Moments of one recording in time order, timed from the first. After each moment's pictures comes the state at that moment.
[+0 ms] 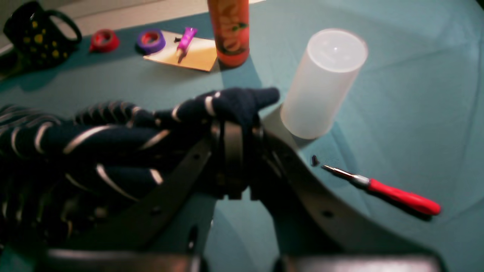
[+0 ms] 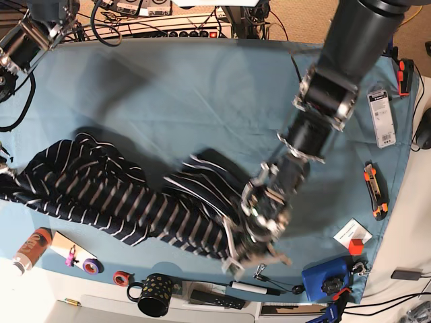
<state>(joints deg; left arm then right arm) -41.0 1.1 27.3 49.7 6.4 -0.3 24.5 12.5 32.2 43.4 85.4 28.2 23.6 -52.4</state>
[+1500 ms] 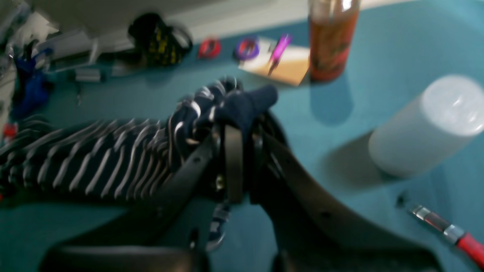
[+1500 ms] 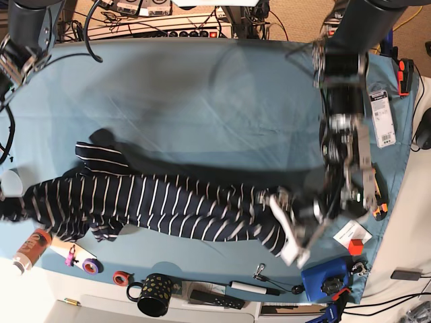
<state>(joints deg) -23.7 -3.1 -2.7 87.4 -35.4 -23.8 72.4 24.2 39.8 39.9 75.4 52.9 30.4 -78.2</state>
